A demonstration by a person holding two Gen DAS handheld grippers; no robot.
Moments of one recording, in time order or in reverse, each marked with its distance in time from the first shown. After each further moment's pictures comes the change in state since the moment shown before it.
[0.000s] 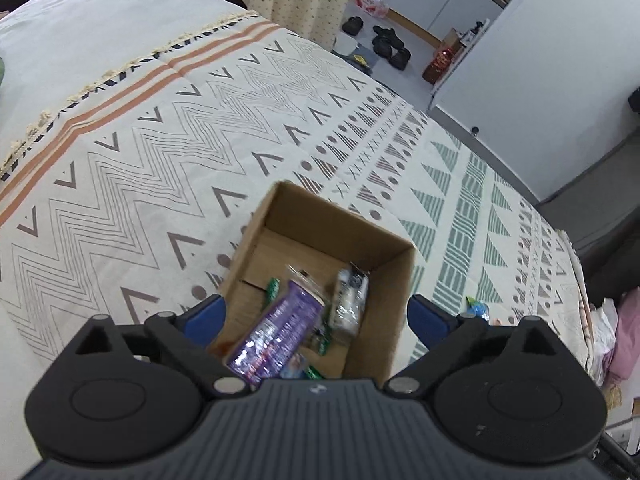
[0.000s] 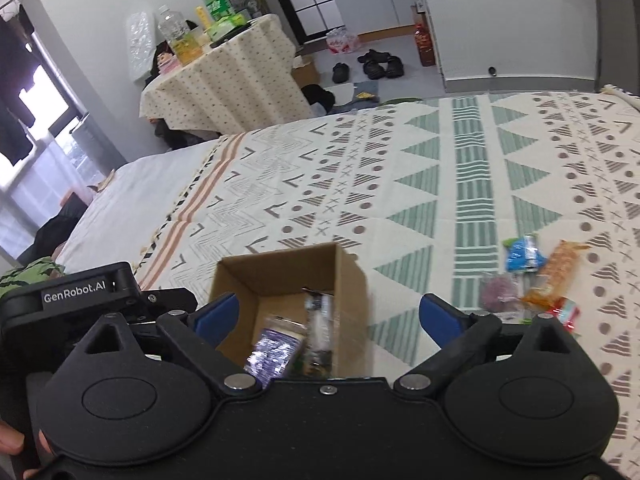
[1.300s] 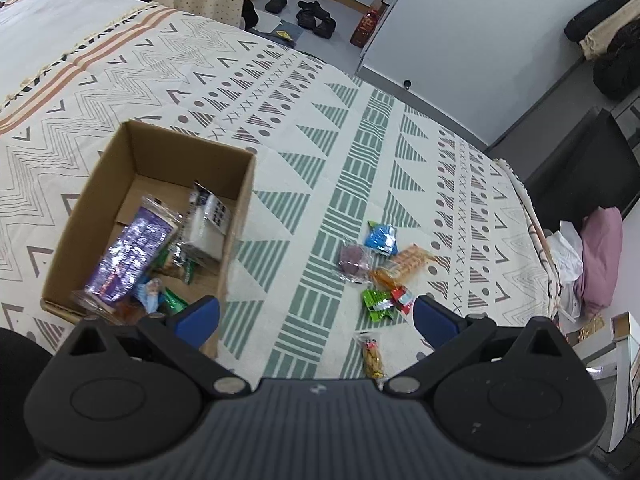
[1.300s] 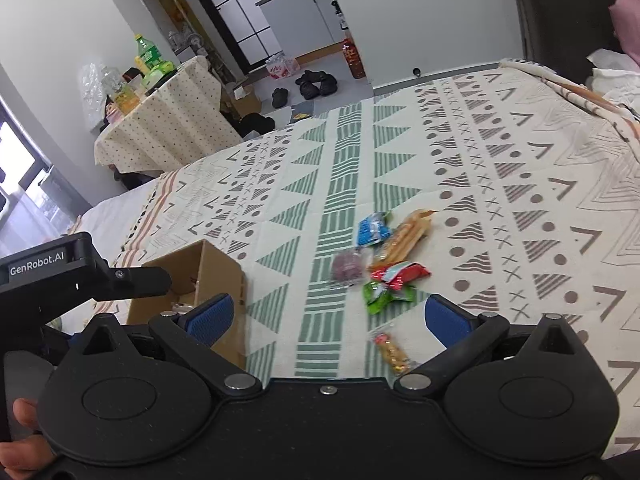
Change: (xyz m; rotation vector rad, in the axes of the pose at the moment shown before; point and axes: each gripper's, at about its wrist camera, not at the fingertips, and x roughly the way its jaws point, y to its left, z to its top) left arm 0.003 -0.120 -0.082 0.154 0.045 -0.096; right arm -0.078 -0.136 -0.044 0.141 -0.067 -0.069
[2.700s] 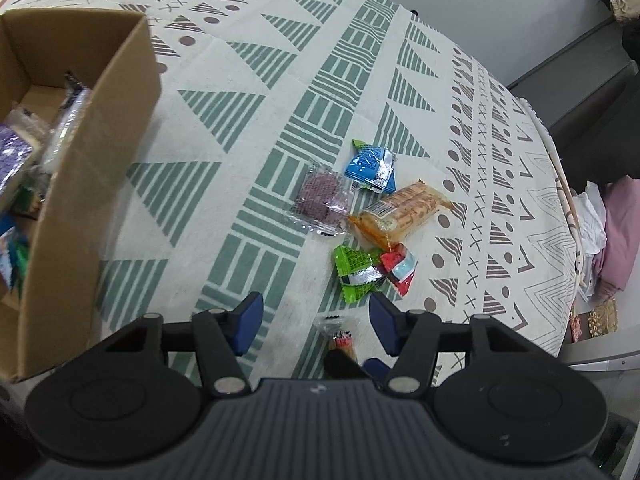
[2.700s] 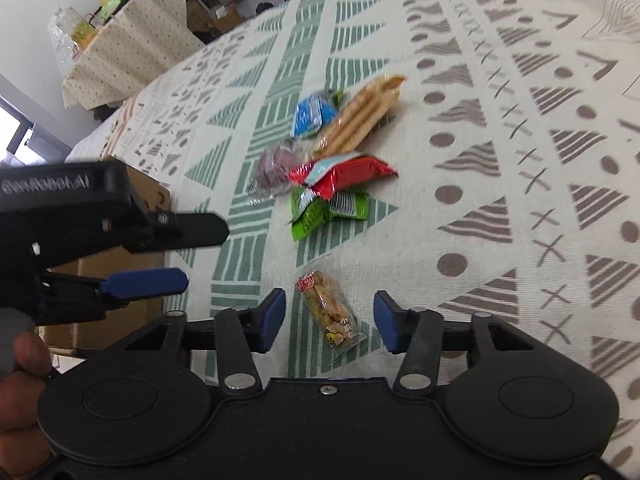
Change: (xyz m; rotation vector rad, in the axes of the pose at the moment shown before) left arm 0.144 -0.035 -0.017 -0.039 0.213 -0.025; right arm 0.113 -0.066 -0.035 0.036 0.284 0.029
